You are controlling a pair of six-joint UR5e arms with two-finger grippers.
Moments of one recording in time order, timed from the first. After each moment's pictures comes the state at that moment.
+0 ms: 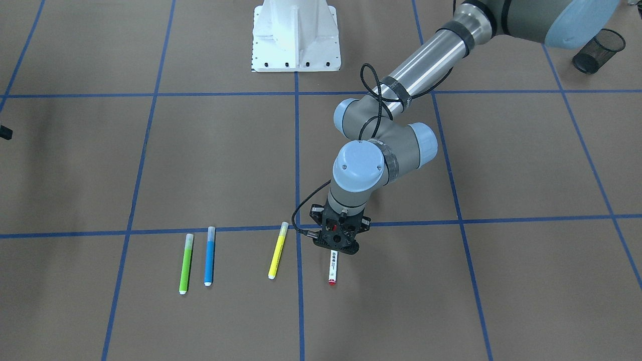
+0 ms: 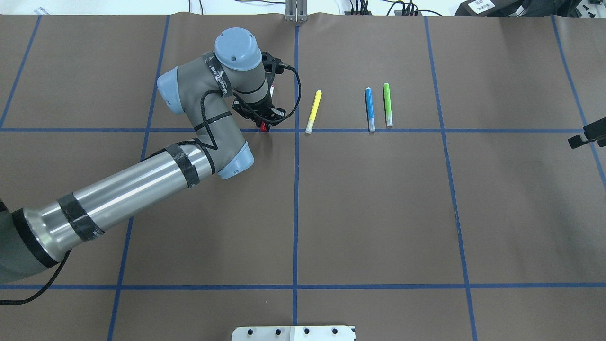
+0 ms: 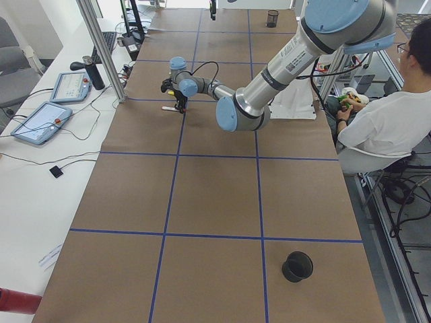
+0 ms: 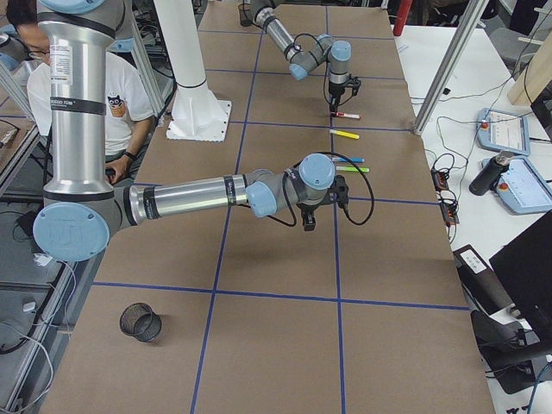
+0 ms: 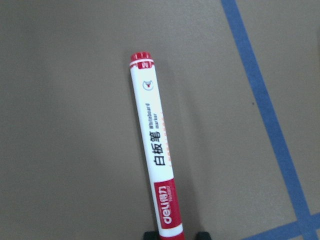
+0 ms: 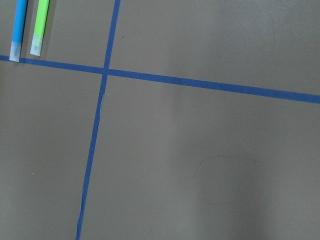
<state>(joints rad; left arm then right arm) -0.70 -2.56 -0.96 -1.95 -2.02 -0.78 1.32 -1.62 1.79 -1.34 2.60 0.29</state>
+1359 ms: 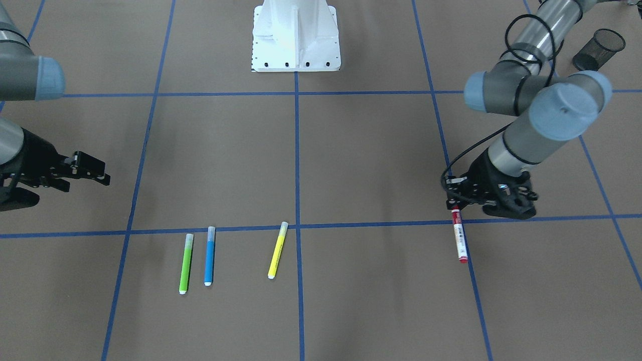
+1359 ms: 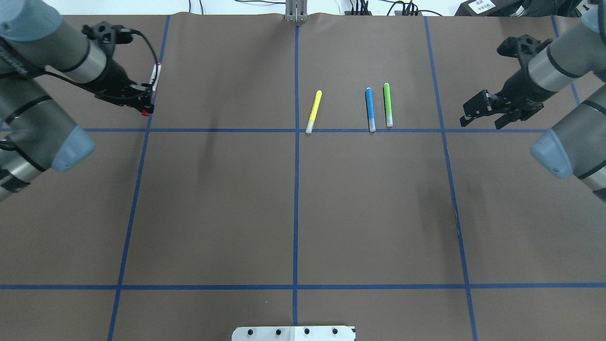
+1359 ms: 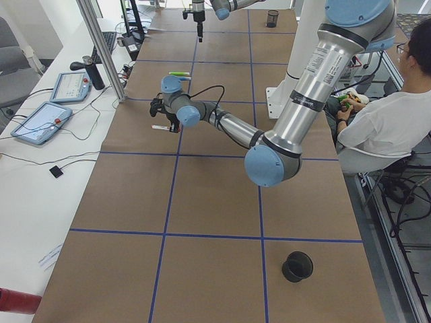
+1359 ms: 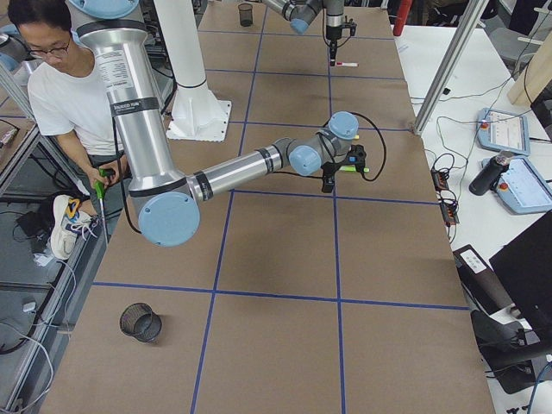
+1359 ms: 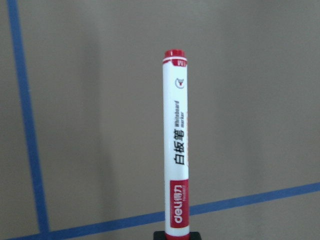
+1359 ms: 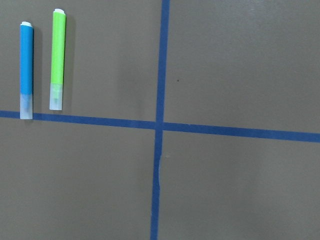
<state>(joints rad) -1.00 -1.96 -1.58 -1.94 -2.25 -0.83 1.03 -1.28 1.66 -1.34 2.38 0.77</state>
